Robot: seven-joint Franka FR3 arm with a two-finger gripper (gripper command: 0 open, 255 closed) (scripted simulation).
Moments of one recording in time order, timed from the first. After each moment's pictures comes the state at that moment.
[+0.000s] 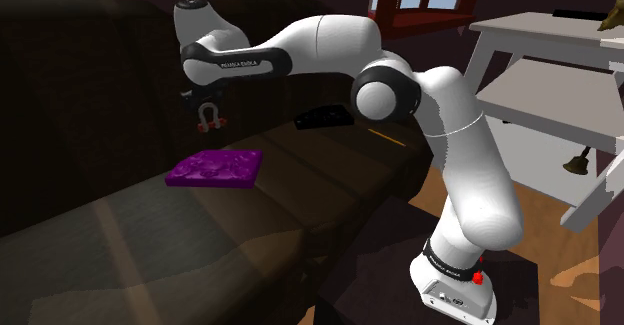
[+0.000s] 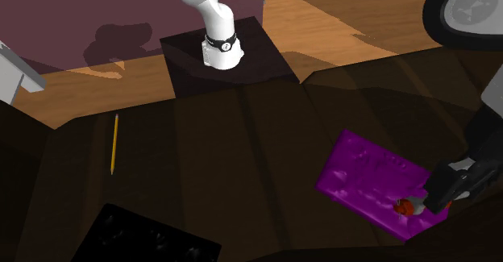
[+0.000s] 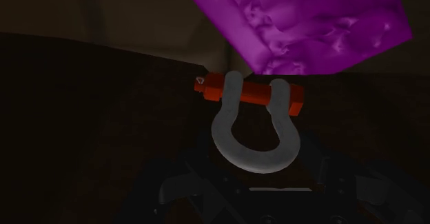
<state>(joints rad) 0.21 0.66 0.04 -1.06 -0.27 2.01 0.40</state>
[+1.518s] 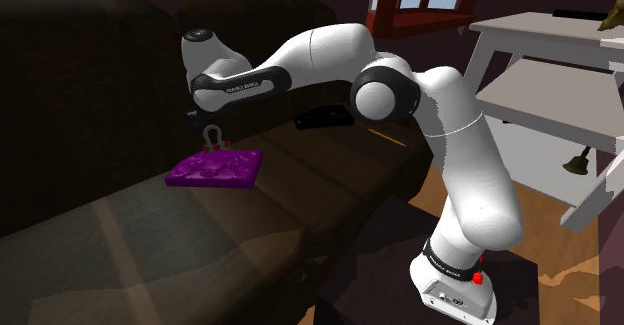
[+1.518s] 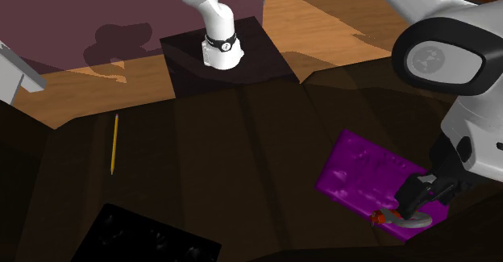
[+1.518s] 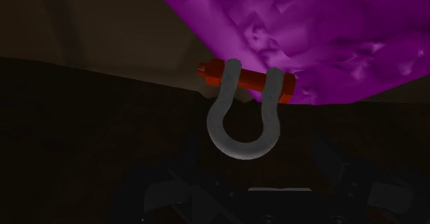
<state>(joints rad) 0.21 0.66 0.03 -1.22 -0.29 2.17 0.44</state>
